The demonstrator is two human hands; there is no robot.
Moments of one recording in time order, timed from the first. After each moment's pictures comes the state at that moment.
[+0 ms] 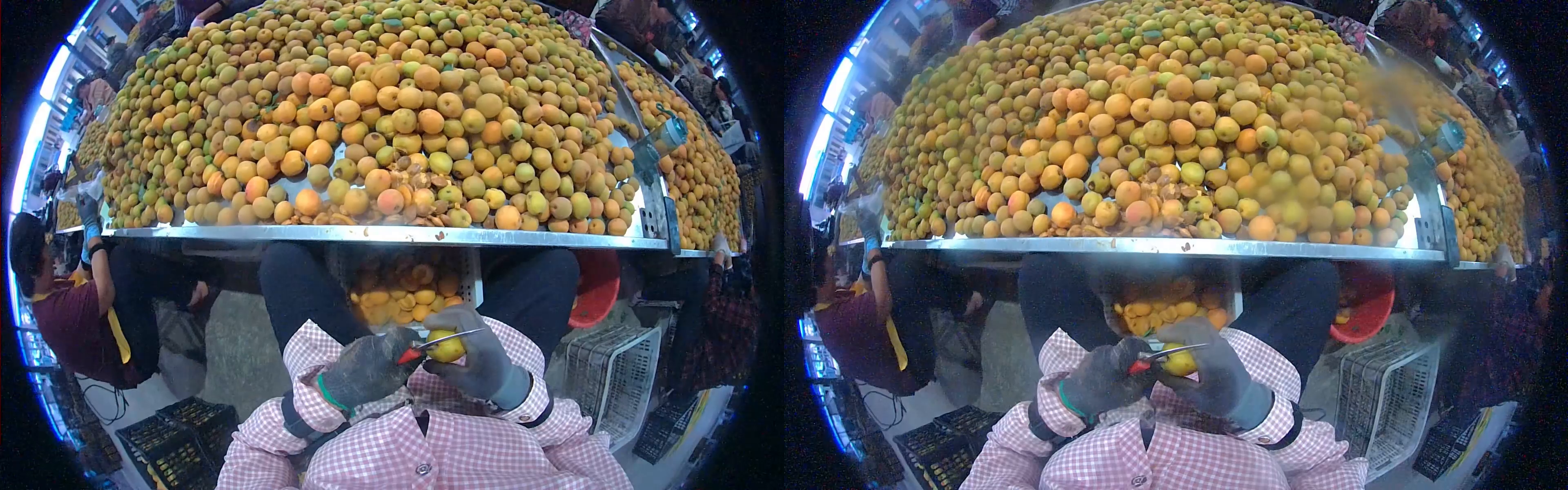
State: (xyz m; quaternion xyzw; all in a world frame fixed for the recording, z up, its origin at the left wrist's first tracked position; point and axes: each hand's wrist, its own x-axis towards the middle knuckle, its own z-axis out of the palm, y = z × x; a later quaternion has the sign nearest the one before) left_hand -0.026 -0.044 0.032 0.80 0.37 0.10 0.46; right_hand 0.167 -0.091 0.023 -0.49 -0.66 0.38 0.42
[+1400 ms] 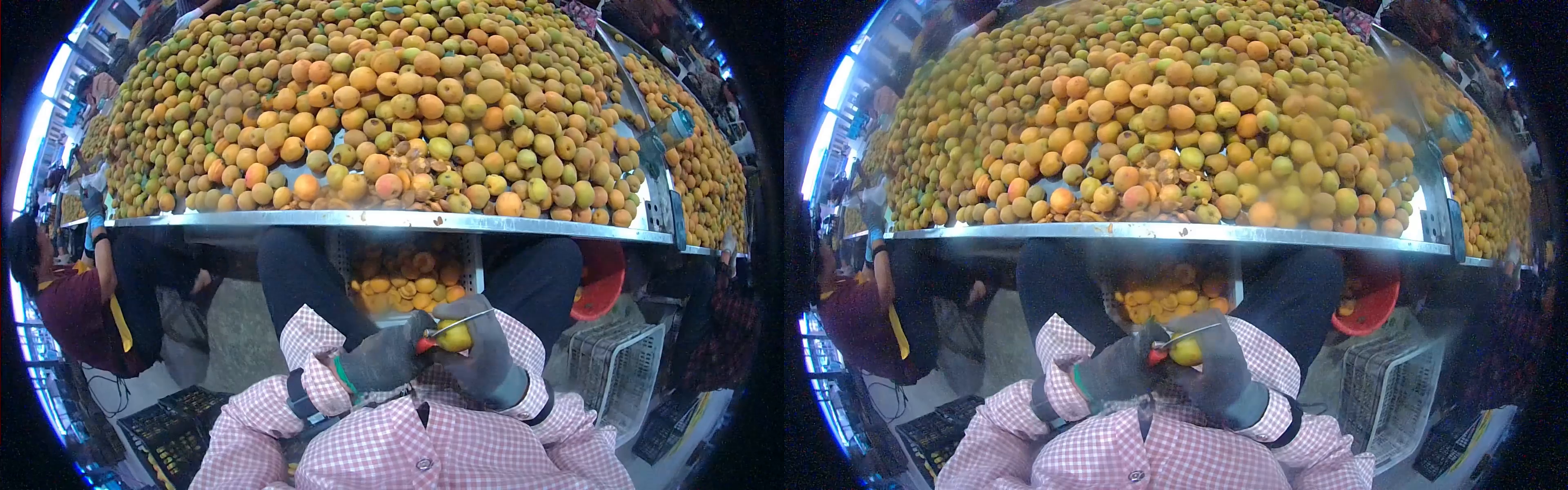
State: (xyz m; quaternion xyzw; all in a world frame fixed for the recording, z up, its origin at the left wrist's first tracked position) left_hand -0.007 -0.055 0.003 0.74 0.32 0.07 0.58; right_hand 0.169 -0.107 0.018 -0.56 -0.66 0.30 0.41
